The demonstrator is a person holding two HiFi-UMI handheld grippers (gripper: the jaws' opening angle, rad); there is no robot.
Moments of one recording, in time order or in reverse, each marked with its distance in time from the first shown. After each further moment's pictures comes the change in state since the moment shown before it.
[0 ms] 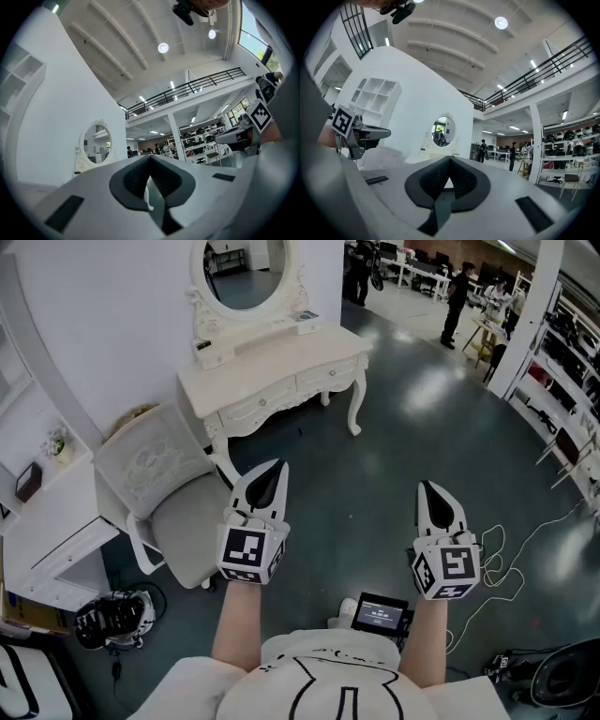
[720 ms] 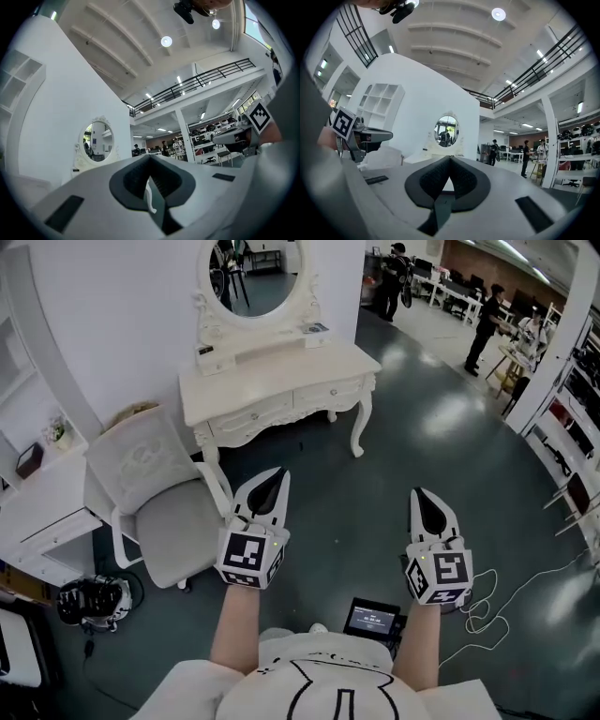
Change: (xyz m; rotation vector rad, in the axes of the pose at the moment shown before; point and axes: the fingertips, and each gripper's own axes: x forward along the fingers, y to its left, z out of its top) left arm 0.119 -0.053 -0.018 -0.012 0.032 0.108; right arm 0.084 -0.117 -0.025 0.013 -0.008 0.150
